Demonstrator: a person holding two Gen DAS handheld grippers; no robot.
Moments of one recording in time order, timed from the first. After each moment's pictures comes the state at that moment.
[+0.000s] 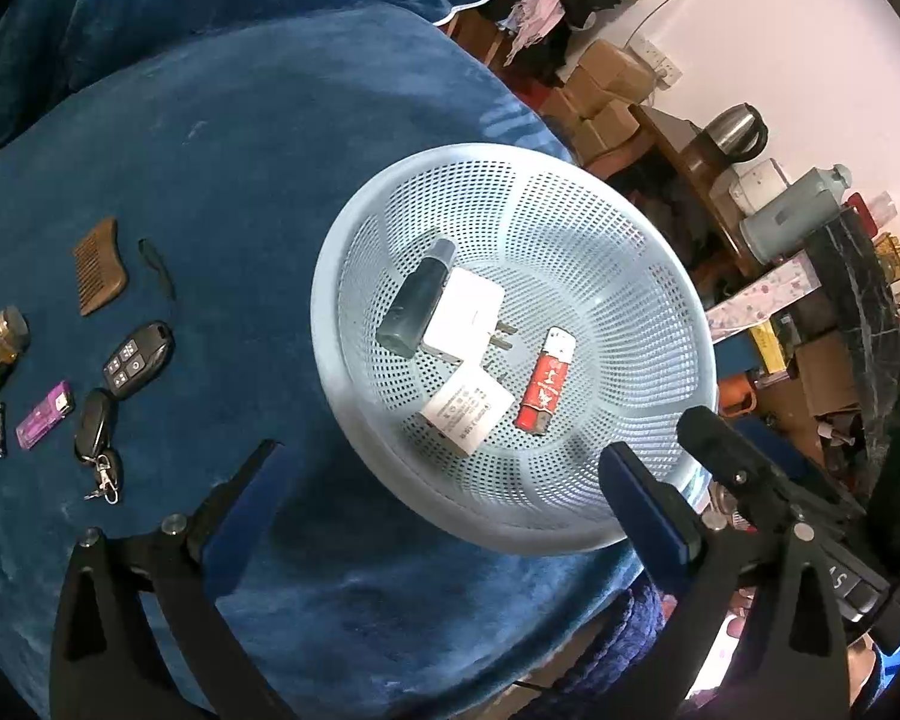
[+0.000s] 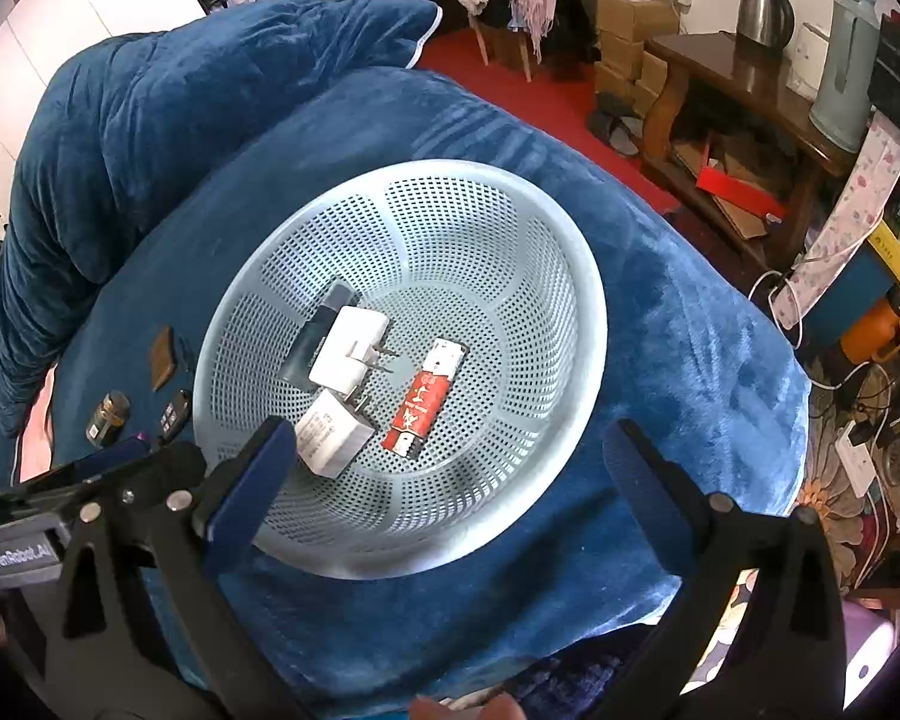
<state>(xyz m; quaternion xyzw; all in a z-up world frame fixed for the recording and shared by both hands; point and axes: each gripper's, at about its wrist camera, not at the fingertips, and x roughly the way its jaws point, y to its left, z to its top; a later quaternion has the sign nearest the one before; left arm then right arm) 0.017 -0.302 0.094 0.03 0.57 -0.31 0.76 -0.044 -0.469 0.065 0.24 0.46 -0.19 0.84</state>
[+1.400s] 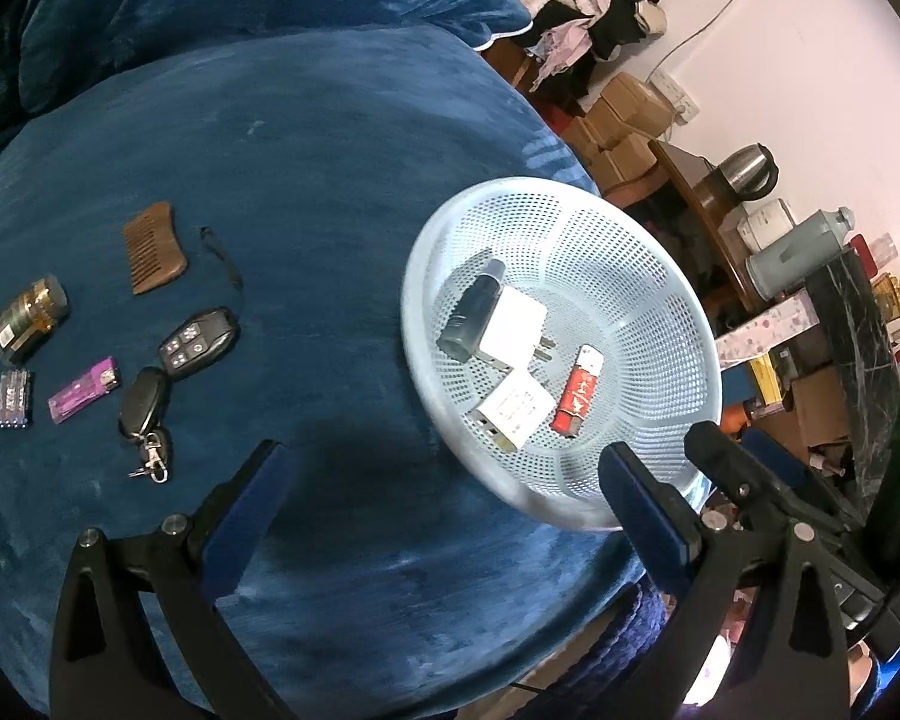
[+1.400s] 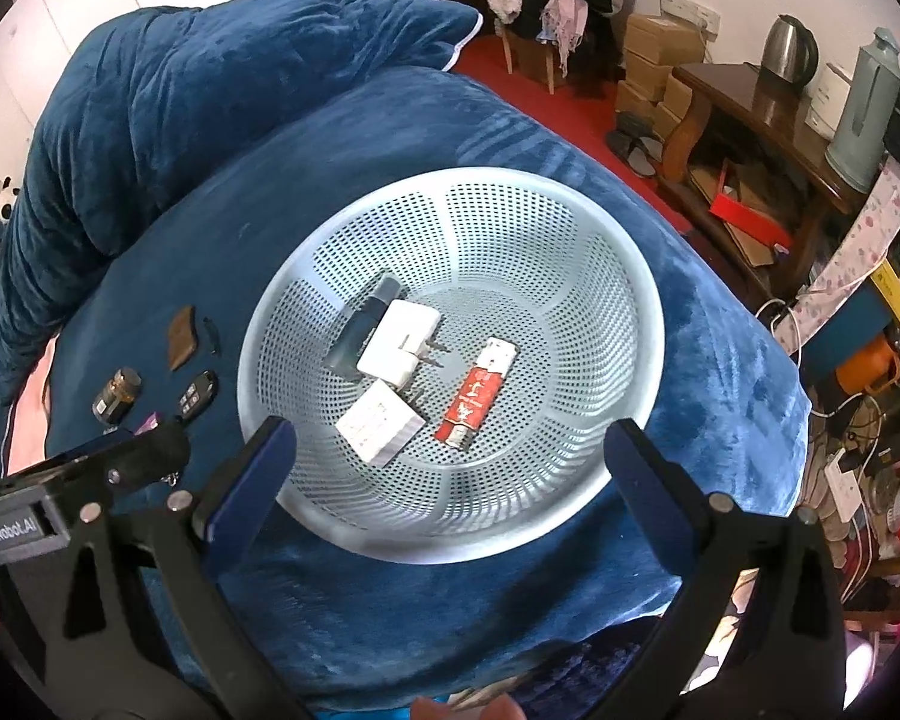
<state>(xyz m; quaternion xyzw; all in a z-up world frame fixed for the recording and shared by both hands) 0.026 -0.251 0.106 -0.01 0.56 -0.28 0.78 -0.030 -0.434 0.082 0.20 0.46 -0.17 0.85</state>
